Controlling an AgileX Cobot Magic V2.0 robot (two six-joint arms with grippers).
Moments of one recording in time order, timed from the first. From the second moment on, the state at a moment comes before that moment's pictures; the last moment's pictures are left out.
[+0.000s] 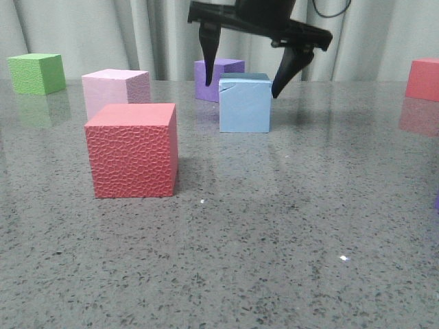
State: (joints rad) left arm -0.08 0.66 -0.91 -0.05 0.97 0.04; right arm 0.49 2.07 -2.01 0.04 1.13 0.50
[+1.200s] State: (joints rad) left arm -0.08 0.66 -0.91 -0.05 0.97 0.04; right arm 0.28 1.74 -2.12 -0.10 1.26 0.16
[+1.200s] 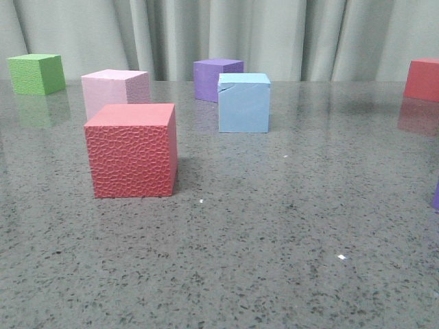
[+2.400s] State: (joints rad) left arm -0.08 0.66 -0.91 -0.05 0.97 0.04; right arm 0.06 0.73 -0.95 -0.05 1.09 0.10
